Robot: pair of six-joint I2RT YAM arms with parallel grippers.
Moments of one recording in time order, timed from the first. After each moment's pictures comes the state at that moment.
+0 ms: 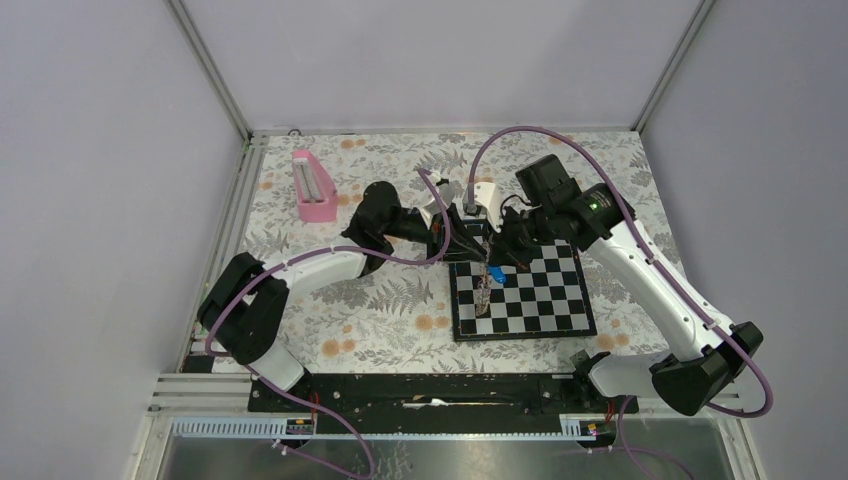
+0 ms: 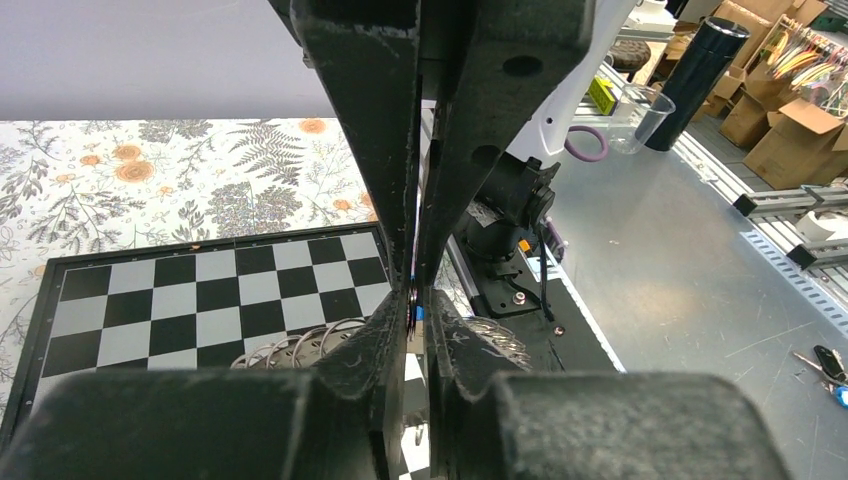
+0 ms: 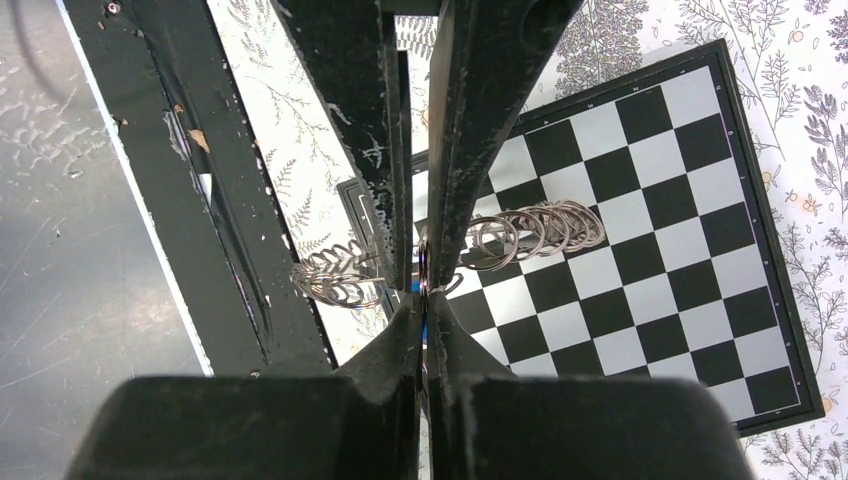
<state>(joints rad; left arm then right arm) -0.70 1.59 0.96 0.80 1.17 -0.32 0.60 1.31 1.45 -1.16 -0.48 -0.50</state>
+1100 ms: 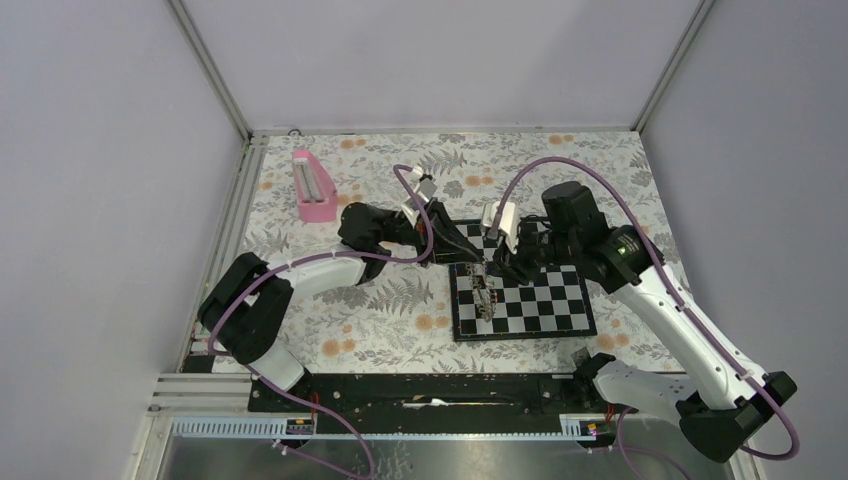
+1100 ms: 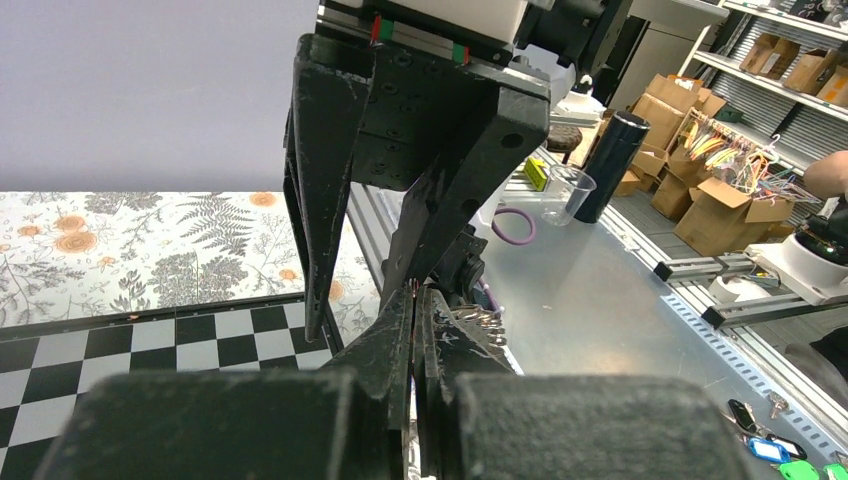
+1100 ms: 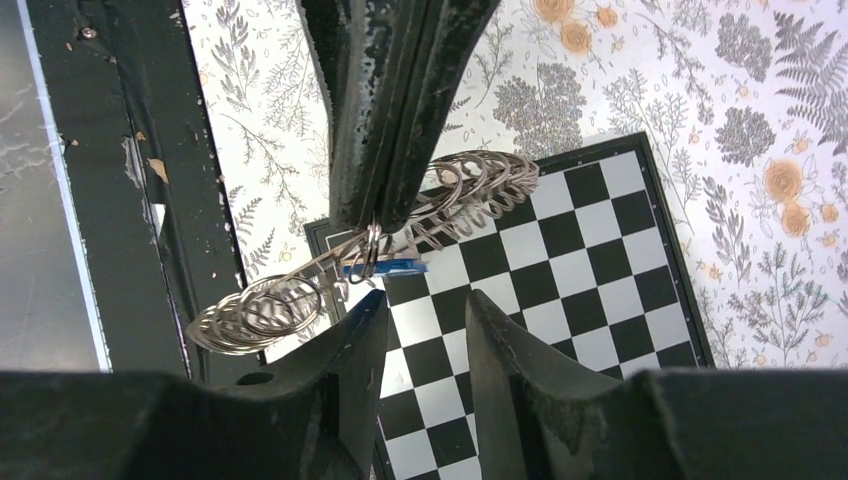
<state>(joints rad) -0.70 1.59 0.87 1.31 1.15 -0.77 0.60 1.06 1.21 -0.92 -0.51 -0.56</state>
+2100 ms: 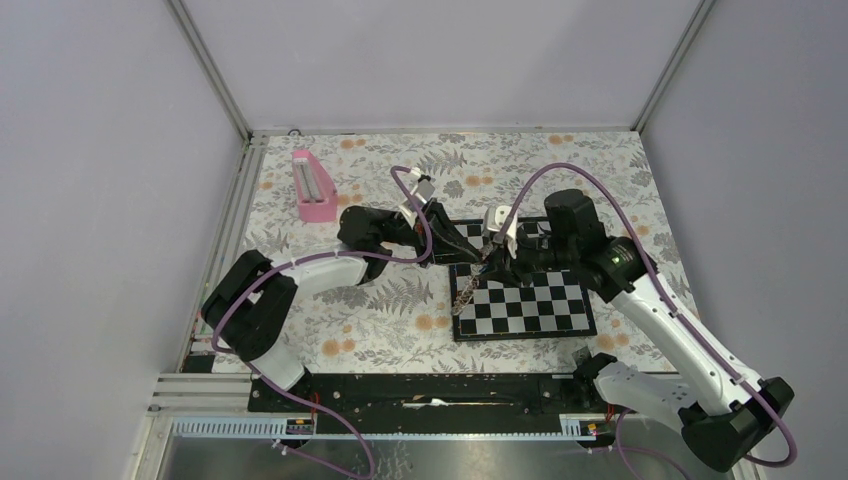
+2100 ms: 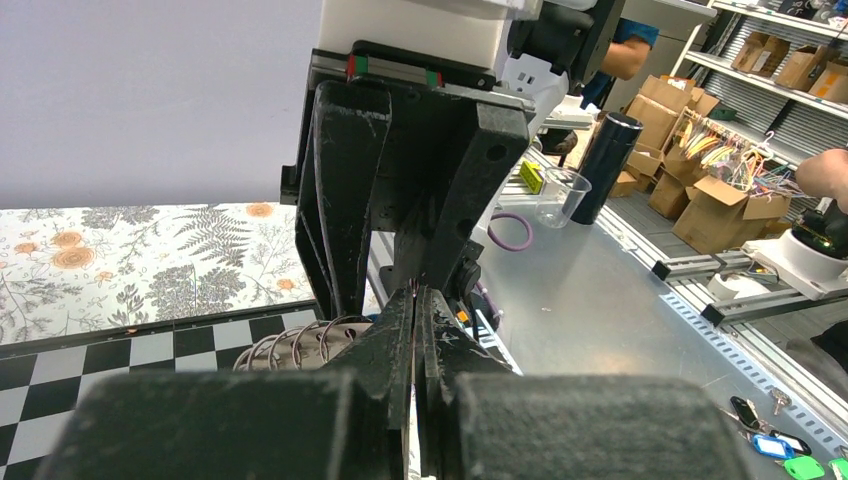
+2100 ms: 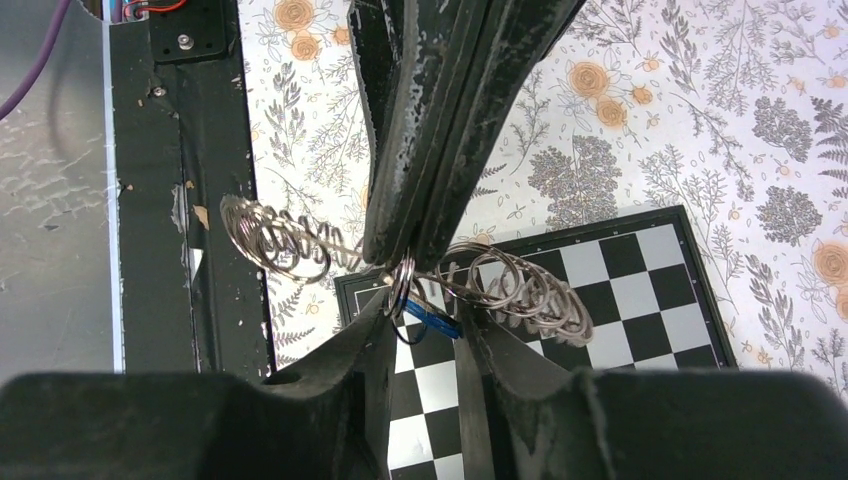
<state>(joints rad) -0.70 1.61 0.87 1.40 1.15 -0.82 0.57 1.01 1.06 -0.72 -0.69 -0.52</state>
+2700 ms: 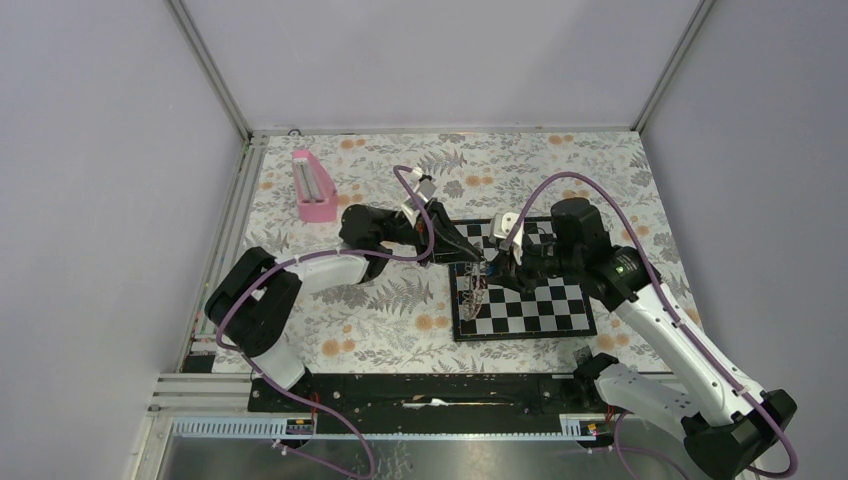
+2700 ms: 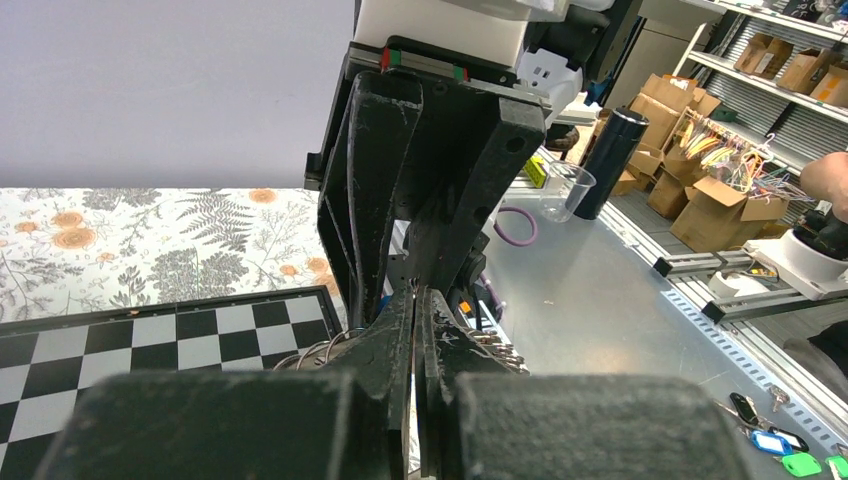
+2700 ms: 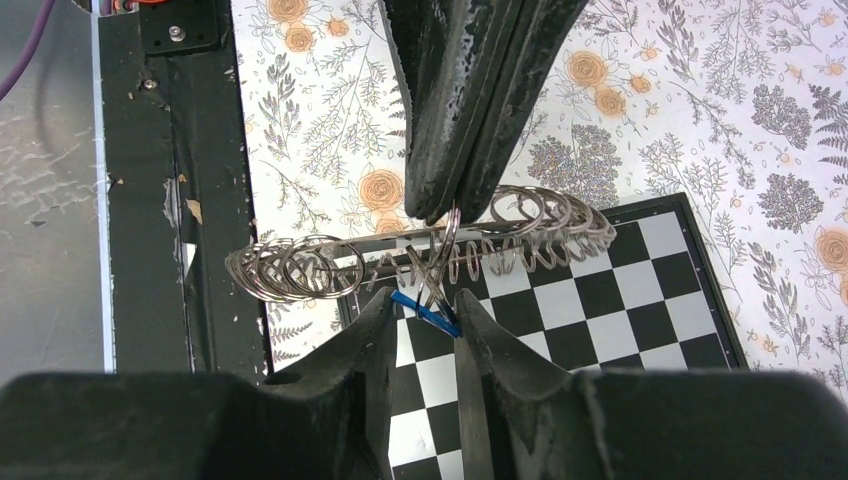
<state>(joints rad) -0.68 1.64 0.87 1.41 1.16 -0.82 0.54 0.95 0.99 -0.69 -0.70 -0.52</state>
